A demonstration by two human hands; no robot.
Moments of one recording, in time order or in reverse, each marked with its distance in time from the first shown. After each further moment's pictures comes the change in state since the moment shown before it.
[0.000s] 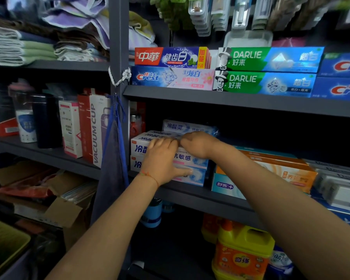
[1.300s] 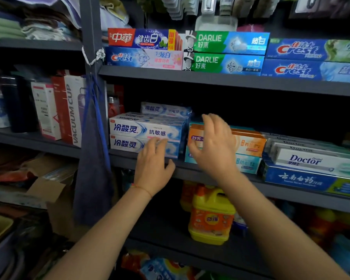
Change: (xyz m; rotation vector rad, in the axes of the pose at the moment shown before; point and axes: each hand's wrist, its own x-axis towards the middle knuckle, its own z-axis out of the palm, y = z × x) left_hand -0.078 0.073 0.011 -0.280 0.063 -0.144; right_hand -0.155 0.016 0.042 -0.010 0.862 0.141
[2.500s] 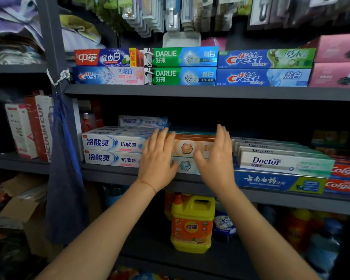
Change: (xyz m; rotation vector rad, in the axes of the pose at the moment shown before) left_hand 0.038 0.088 0.018 0.204 0.019 0.215; right_hand -0.028 0.079 -0.028 0.343 0.052 0.306
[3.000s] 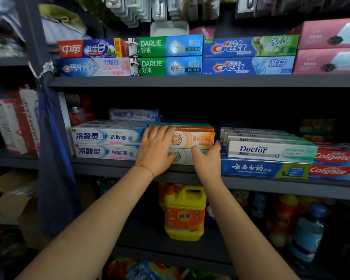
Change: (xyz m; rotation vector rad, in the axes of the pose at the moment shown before) left_hand 0.017 0.011 0.012 0.069 -0.058 0.085; right_hand -0.011 0.018 0.014 0.462 -0.038 0.596
